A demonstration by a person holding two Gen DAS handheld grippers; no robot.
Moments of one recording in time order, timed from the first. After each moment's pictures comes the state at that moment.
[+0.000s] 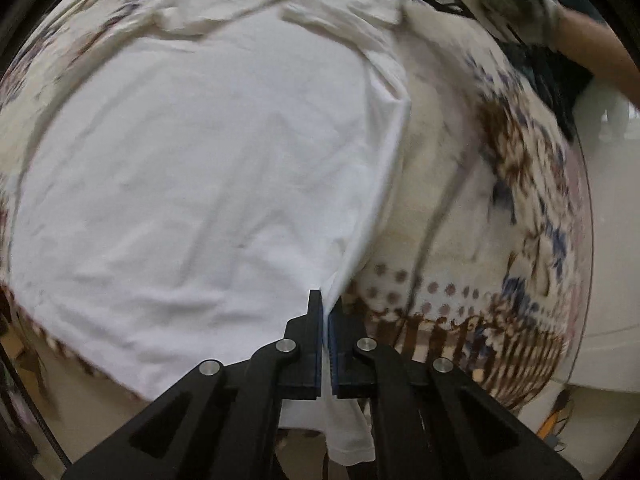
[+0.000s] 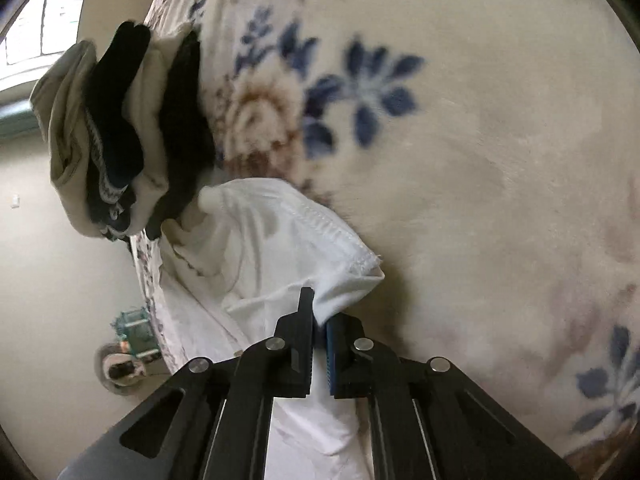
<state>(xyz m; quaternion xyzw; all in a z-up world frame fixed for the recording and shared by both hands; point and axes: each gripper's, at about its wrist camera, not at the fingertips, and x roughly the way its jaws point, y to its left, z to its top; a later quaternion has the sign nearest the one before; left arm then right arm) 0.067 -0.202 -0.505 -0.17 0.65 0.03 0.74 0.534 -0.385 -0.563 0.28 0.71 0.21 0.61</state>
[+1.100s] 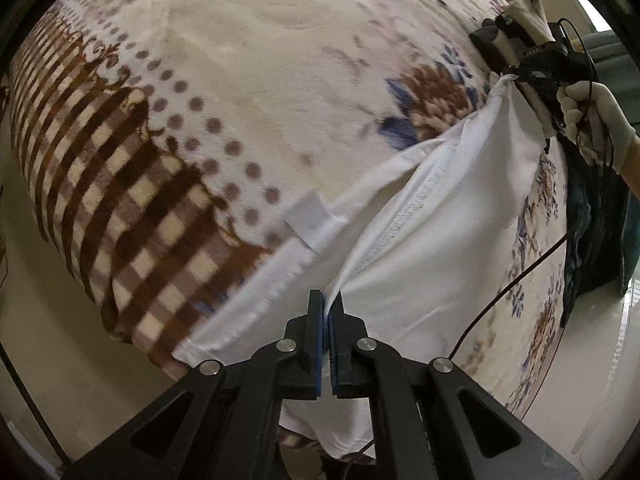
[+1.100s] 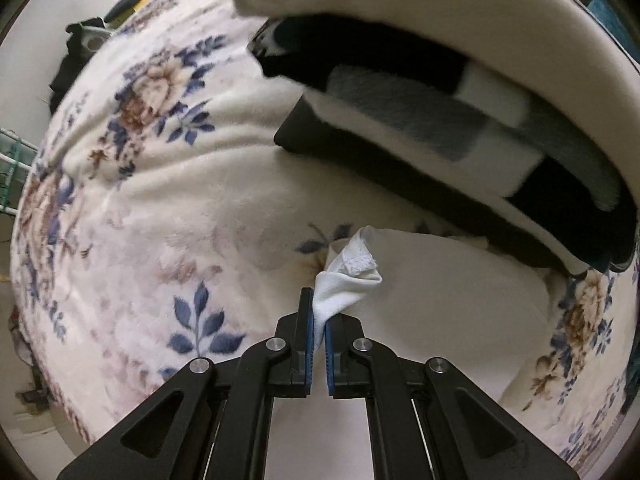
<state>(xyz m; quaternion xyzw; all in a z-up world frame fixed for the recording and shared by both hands) 0.003 0.137 -0.531 -0.39 0.58 0.15 0.70 0.484 0.060 -0.473 -0.16 0.65 0.24 0.70</state>
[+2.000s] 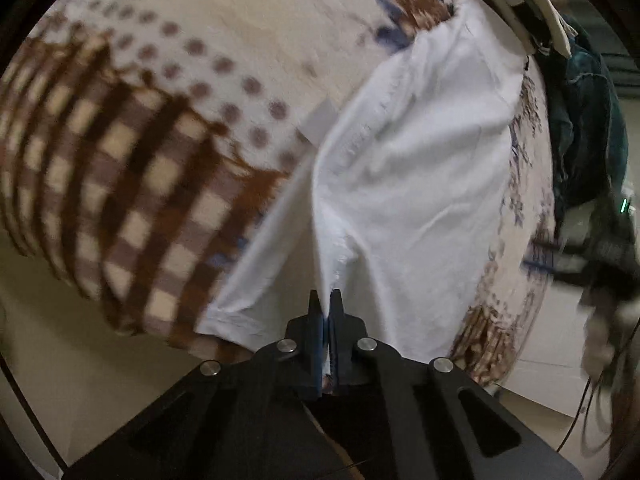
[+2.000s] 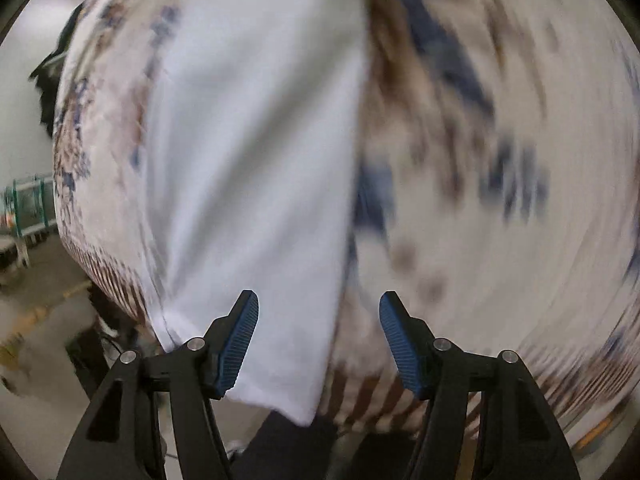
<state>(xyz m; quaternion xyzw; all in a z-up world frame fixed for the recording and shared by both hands) -0.026 0.142 -0.540 -0.37 0.65 0.03 0.66 0.191 -0.207 -0.473 0.04 0.81 0.16 0.56</state>
